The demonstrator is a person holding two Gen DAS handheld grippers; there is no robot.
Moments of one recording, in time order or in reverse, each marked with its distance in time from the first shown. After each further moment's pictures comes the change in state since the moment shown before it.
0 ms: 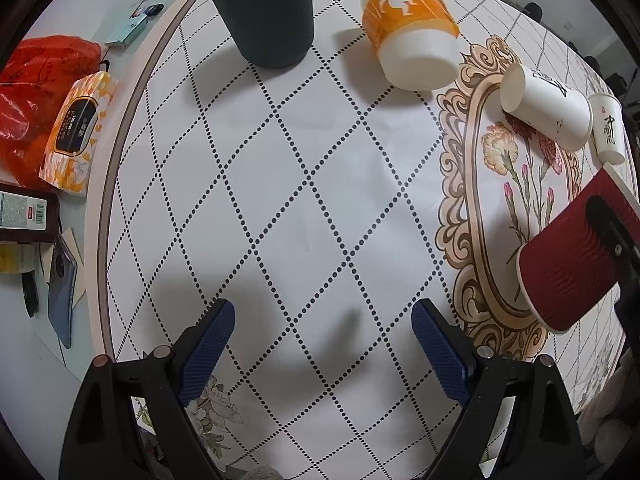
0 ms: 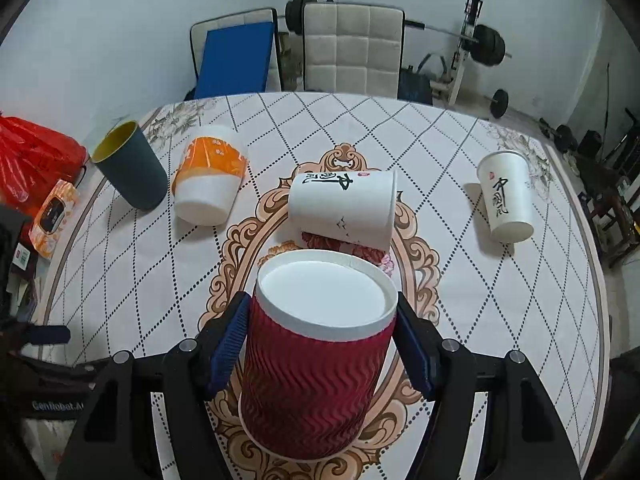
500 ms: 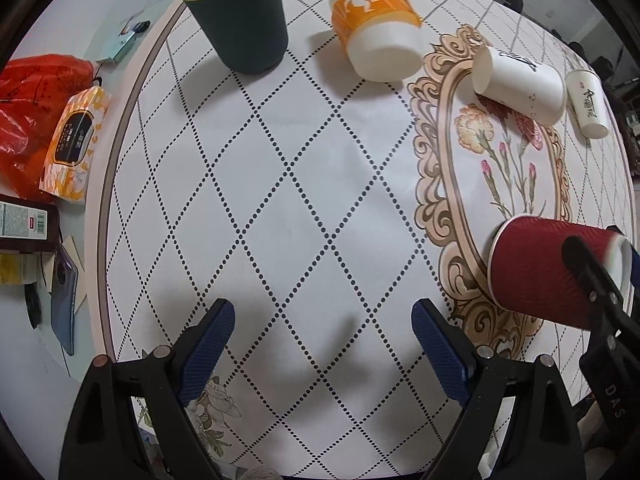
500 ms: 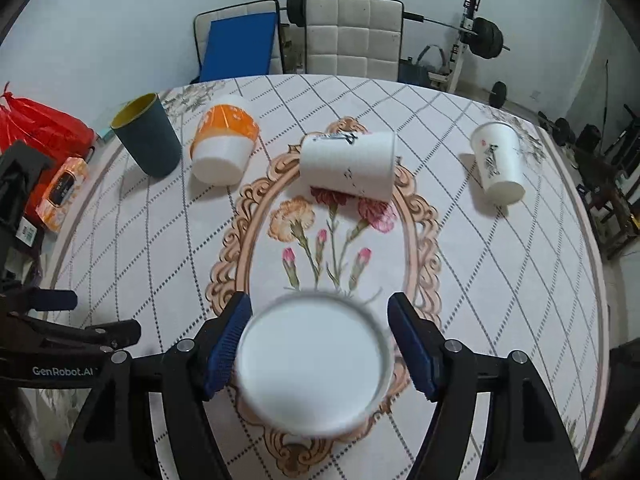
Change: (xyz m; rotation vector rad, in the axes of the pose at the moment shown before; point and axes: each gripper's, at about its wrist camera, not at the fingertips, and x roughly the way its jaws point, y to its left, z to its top) left arm -0.014 -0.018 -0.036 0.065 -0.043 -0.003; right arm -0.021 0.010 -0.041 0.007 0.051 -0.009
